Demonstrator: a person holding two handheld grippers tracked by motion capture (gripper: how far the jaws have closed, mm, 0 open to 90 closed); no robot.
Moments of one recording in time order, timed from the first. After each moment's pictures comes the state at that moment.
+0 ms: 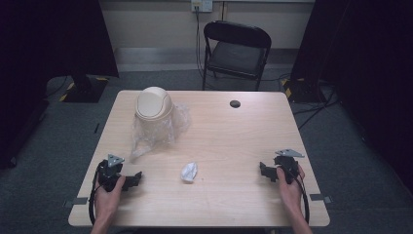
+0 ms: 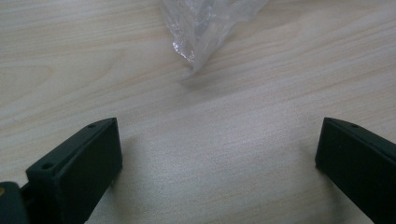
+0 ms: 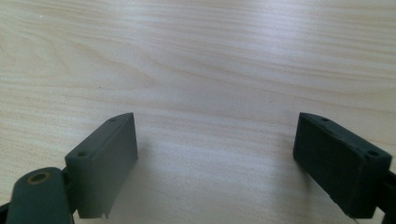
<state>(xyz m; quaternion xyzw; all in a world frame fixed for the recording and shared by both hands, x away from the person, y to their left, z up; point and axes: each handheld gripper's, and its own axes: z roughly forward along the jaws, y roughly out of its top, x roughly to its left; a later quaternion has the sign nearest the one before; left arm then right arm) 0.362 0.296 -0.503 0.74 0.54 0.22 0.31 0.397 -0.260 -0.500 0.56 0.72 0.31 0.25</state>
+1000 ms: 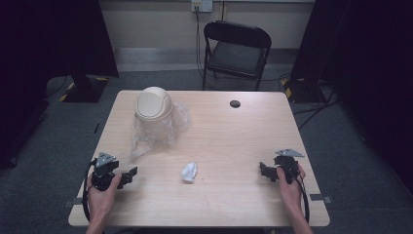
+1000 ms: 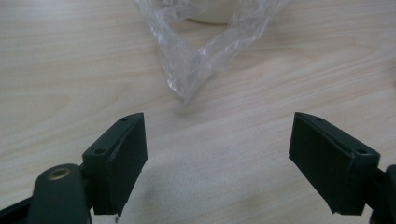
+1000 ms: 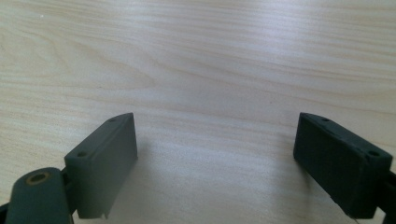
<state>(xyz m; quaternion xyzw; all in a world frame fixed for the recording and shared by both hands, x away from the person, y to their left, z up) 0.351 0.307 -0.473 0.72 0.53 0.22 0.39 0.398 -0.260 -0.500 0.56 0.73 0.31 0.25</state>
